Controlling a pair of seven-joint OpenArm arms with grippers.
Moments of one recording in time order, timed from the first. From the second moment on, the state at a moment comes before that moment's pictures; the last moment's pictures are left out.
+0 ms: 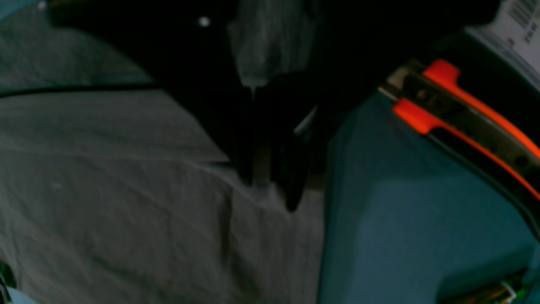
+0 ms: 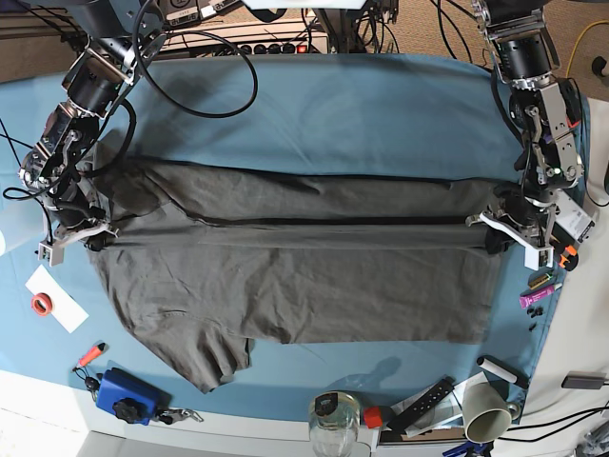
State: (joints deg) left arm -3.5 -10.9 -20.9 80.2 -25.4 -20.6 37.9; right arm 14.2 17.4 38.0 67.4 16.4 28.3 -44.0
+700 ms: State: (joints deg) left arm -5.8 -15.0 -21.0 81.1 -25.2 -19.9 43.0; right arm 14.2 22.8 38.0 67.8 23.3 35.0 -46.5
